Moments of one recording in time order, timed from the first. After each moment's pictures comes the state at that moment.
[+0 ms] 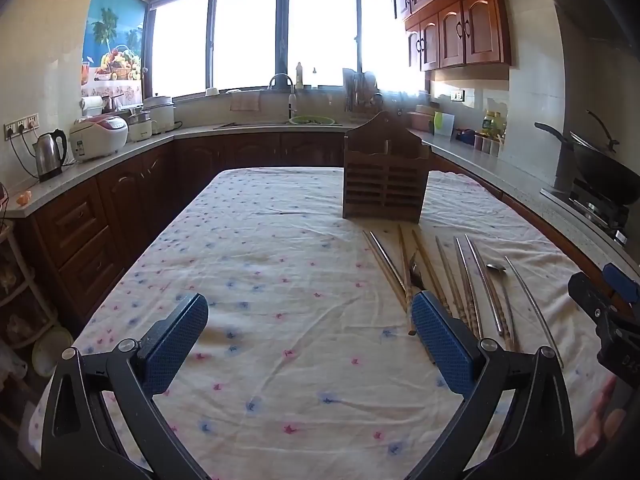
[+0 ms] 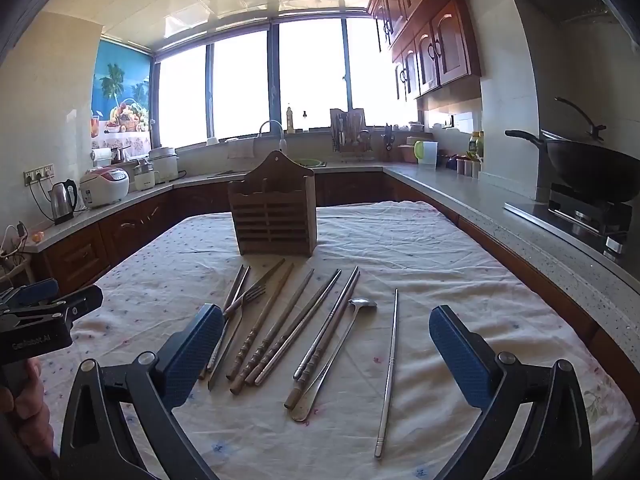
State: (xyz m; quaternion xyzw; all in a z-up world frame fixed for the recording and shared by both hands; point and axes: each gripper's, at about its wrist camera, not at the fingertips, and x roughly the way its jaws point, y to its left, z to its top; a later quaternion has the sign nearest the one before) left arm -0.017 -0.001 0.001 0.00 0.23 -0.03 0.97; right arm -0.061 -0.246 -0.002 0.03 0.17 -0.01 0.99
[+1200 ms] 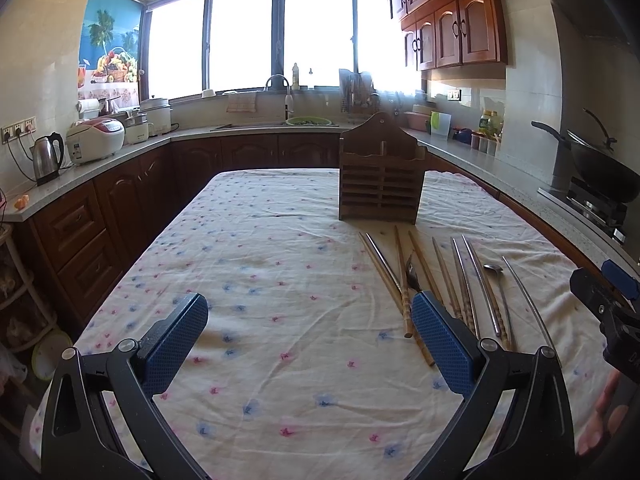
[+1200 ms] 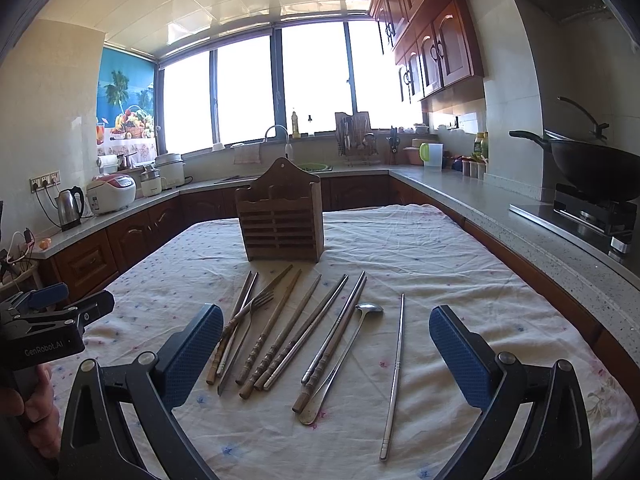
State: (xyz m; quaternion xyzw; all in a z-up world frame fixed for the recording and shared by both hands) left arm -0.015 -0.004 0.005 0.00 0.23 -0.03 0.97; right arm -0.064 -0.244 0.002 0.03 0.18 0.01 0.98
